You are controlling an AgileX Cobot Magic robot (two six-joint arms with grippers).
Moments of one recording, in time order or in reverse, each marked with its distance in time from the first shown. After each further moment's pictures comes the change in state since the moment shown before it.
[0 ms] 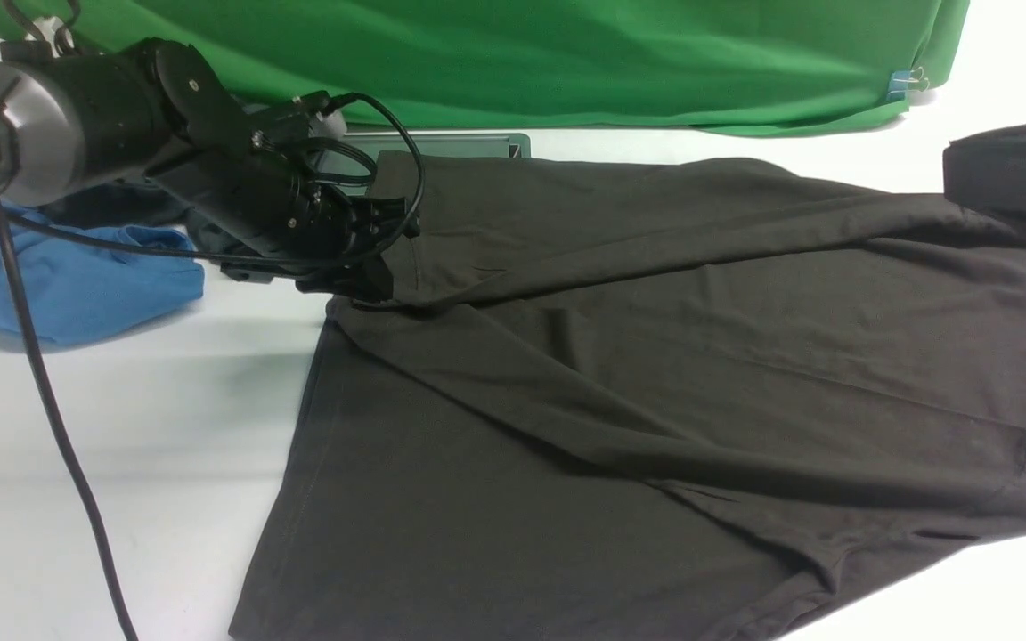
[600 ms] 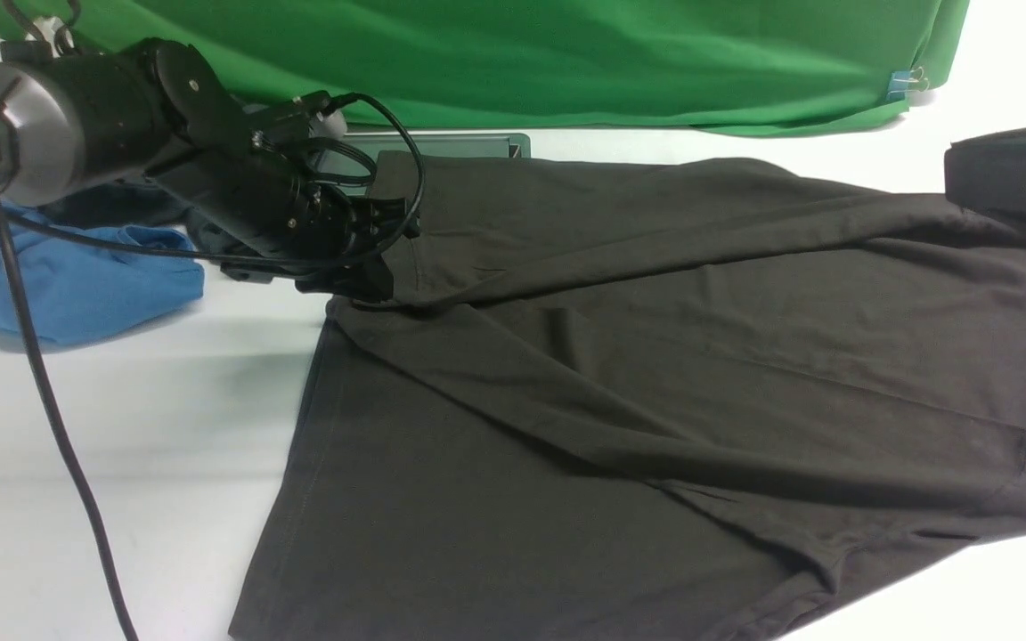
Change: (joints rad) right arm 0.000 0.000 0.000 0.000 0.001 0.000; left arm 0.000 0.000 0.000 0.000 0.000 0.004
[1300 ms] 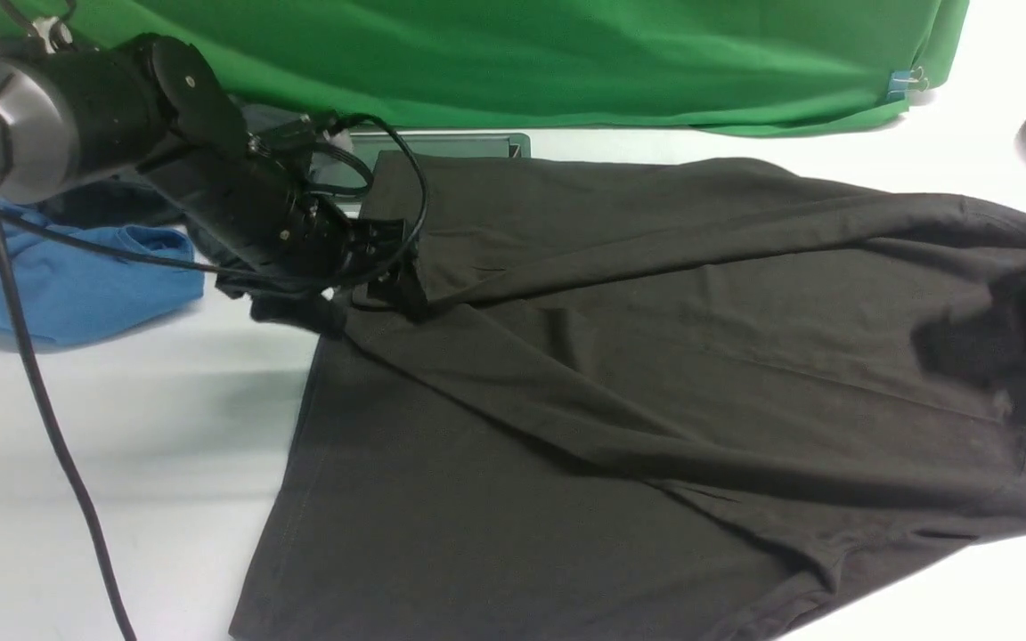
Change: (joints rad) right arm 0.000 0.103 0.000 -0.123 0.305 0.046; left arm 0.000 -0.023 0.000 0.024 0.182 0.036
